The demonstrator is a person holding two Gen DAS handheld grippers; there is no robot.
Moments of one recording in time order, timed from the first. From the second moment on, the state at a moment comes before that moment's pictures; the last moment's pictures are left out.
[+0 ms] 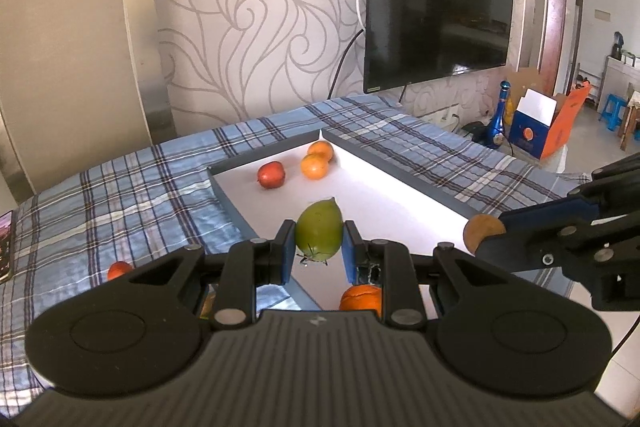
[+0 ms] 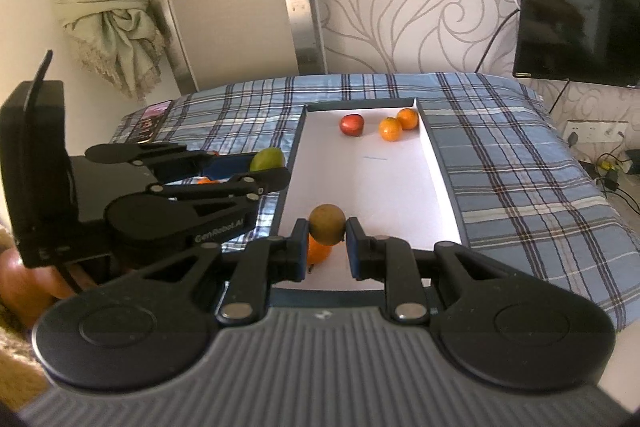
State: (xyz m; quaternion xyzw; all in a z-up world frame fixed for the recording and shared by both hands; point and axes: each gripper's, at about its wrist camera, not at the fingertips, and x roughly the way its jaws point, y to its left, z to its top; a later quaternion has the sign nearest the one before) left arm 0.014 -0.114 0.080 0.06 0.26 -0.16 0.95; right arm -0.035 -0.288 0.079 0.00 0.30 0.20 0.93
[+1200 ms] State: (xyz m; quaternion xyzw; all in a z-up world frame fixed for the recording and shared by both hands) left arm 0.086 -0.172 0.072 0.08 0.27 -0.18 0.94; right arm -0.039 -0.298 0.082 0.00 0.29 0.17 0.94
